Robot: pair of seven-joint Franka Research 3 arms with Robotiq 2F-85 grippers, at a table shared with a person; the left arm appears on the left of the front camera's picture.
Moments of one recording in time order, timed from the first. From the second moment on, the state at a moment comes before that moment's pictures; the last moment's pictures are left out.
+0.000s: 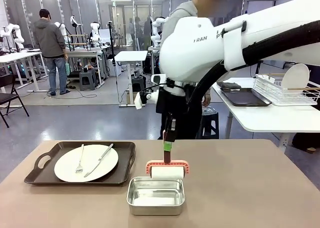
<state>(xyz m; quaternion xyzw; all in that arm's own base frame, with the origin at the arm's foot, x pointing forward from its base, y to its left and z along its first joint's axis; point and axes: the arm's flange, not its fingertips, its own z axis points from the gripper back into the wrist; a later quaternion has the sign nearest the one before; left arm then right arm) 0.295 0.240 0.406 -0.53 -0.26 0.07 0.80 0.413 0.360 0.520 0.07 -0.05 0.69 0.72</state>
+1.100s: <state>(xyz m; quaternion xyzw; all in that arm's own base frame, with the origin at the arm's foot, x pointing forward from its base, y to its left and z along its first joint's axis) 0.295 0.240 0.406 -0.53 -0.26 0.07 0.80 0.426 0.378 0.489 0.07 -0.04 0.69 0.72</state>
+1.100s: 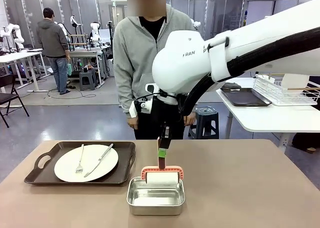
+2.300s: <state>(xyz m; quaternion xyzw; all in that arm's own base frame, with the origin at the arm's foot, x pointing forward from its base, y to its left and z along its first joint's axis) 0.295 0.240 0.406 -0.53 -0.26 0.07 0.80 0.462 0.404 0.416 0.08 -0.03 0.70 0.71</state>
